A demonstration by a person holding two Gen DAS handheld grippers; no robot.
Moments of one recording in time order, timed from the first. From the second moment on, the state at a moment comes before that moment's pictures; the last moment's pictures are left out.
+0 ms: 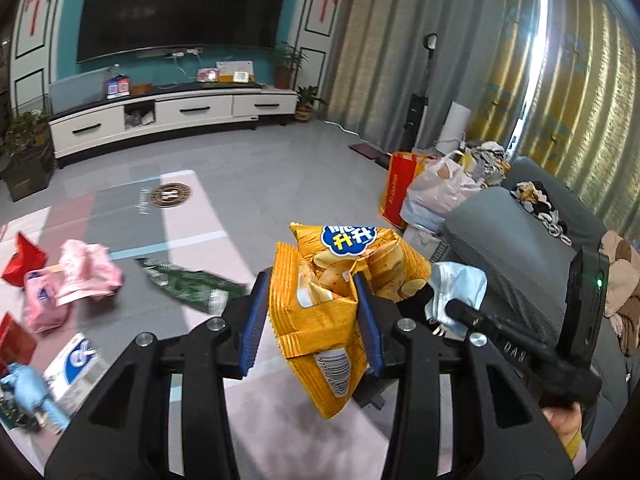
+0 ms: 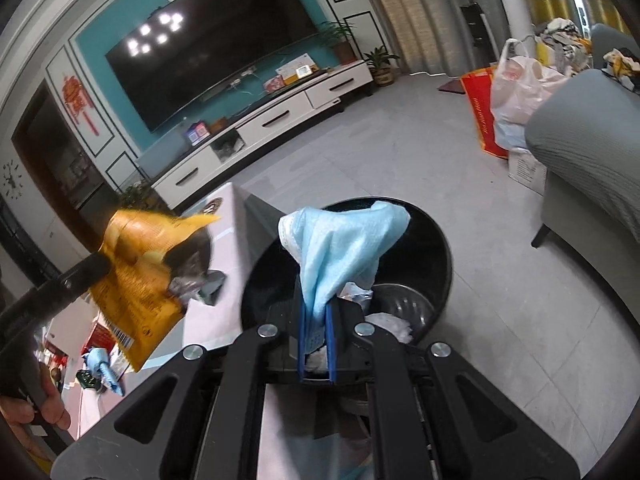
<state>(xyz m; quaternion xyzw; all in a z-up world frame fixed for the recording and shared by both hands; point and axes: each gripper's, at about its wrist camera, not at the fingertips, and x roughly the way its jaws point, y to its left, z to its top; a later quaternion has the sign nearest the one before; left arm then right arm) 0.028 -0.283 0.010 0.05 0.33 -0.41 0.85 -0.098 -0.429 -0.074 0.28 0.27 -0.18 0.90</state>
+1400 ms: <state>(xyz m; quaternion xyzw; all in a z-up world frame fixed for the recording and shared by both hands) 0.042 -0.371 -0.055 0.11 0.38 -0.40 0.83 -0.083 -0.443 -0.100 0.28 0.30 -0.20 0.89</state>
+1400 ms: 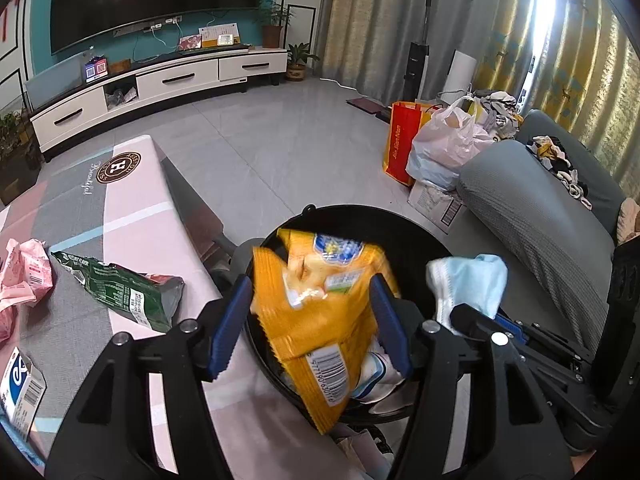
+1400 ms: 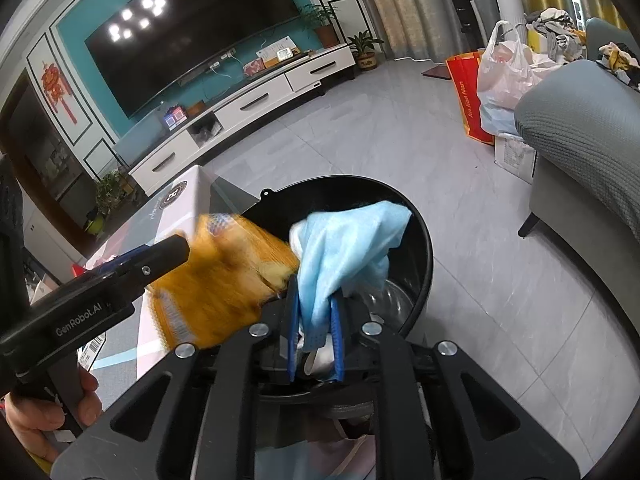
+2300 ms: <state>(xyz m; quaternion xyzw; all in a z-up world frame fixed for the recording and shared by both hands) 0.009 -0.235 -0.040 0.08 0.40 -0.32 0.85 -0.105 -0.413 -0.077 0.28 0.31 -0.17 0.89</state>
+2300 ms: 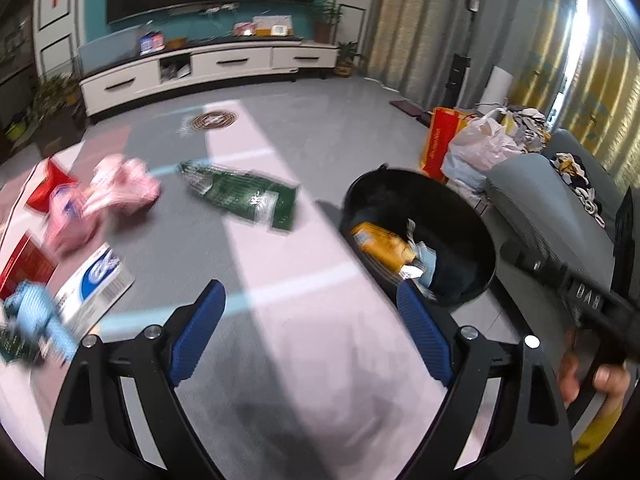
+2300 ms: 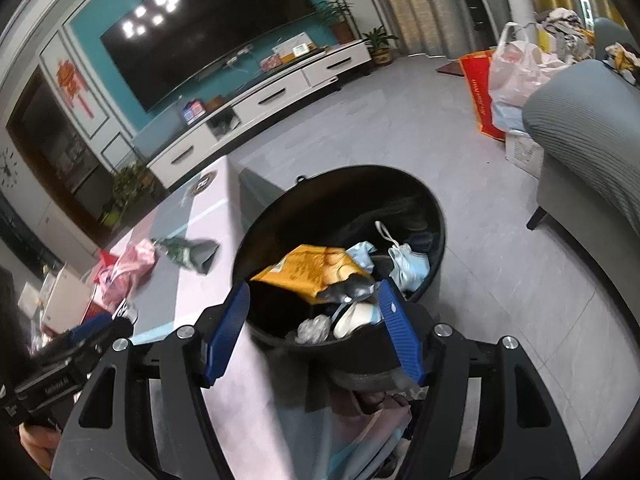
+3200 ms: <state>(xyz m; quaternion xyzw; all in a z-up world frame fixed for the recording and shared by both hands) -0.006 0.042 -0.060 -0.09 0.43 -0.09 0.89 -0.051 -0.278 -0.068 0.15 0.39 -0.05 0.91</state>
